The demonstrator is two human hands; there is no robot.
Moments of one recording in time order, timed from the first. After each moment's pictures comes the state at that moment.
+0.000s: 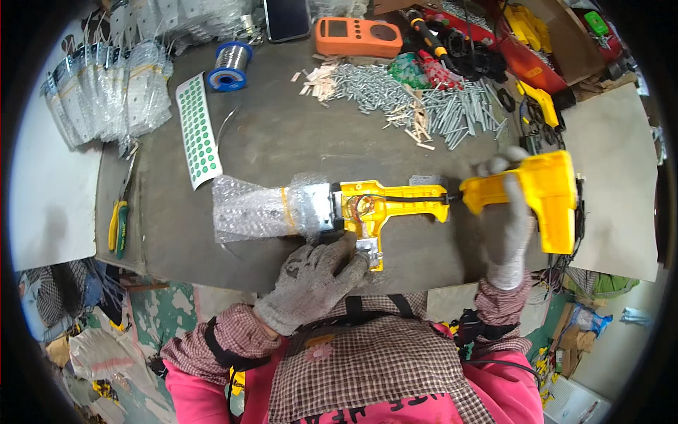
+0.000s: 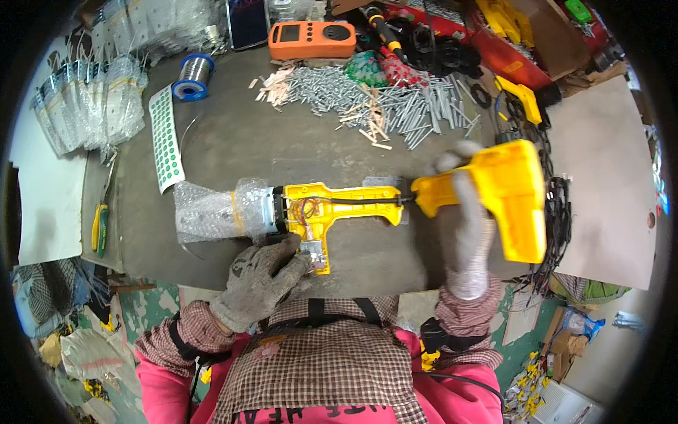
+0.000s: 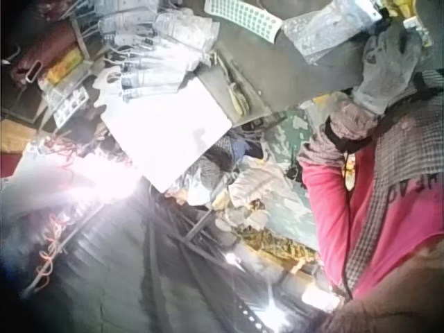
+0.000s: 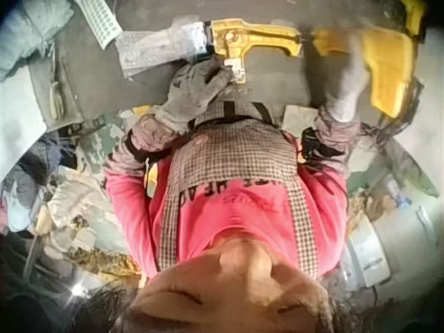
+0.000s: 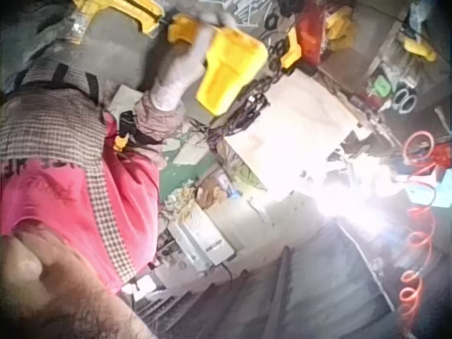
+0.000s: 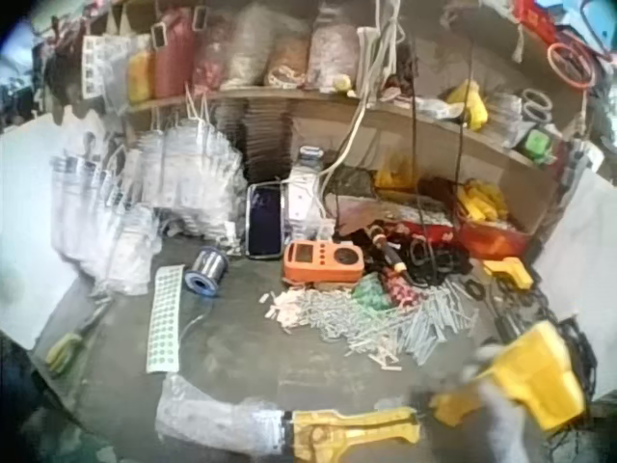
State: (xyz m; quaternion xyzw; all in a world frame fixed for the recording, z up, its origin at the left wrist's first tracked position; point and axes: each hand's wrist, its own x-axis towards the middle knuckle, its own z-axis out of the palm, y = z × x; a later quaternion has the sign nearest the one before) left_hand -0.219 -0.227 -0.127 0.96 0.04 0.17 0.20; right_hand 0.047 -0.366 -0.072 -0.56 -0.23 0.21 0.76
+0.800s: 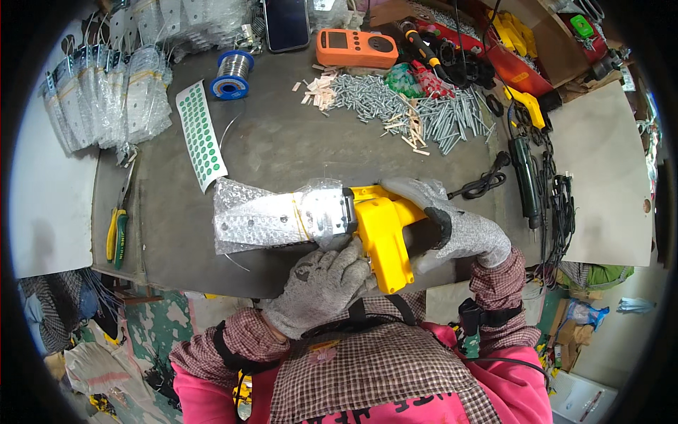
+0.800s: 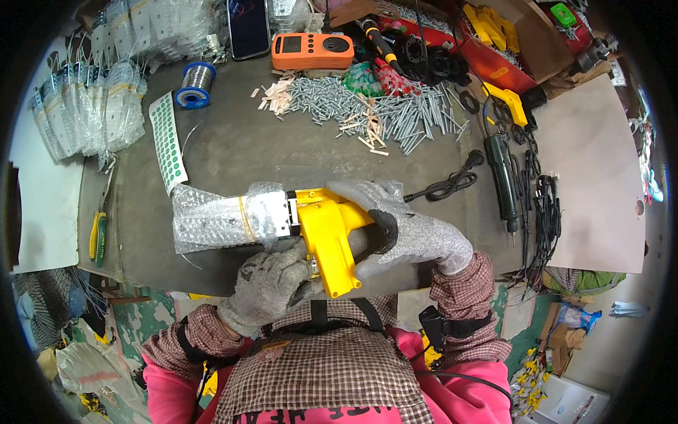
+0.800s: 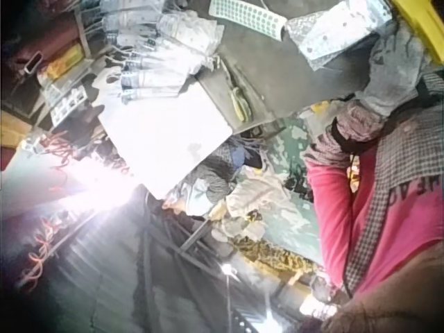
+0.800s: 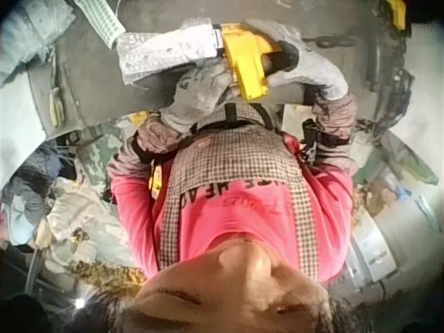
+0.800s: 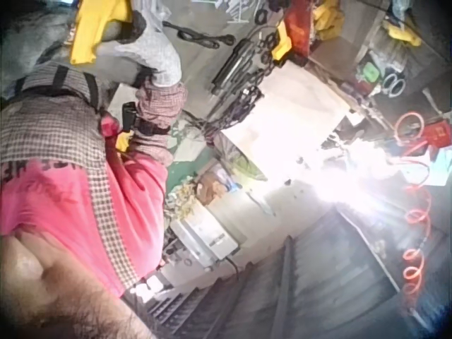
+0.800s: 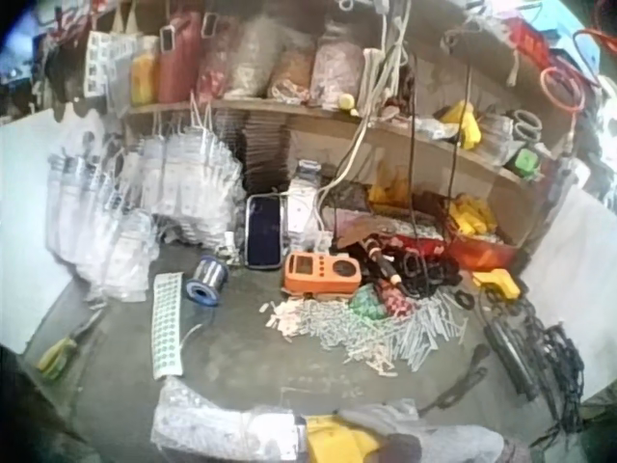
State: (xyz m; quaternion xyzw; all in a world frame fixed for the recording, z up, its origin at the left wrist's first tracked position) left_hand -0.217 -0.228 -0.136 0.94 0.04 0.22 0.27; right_hand 0.036 -0.338 -0.075 -0.61 -0.63 0.37 0.30
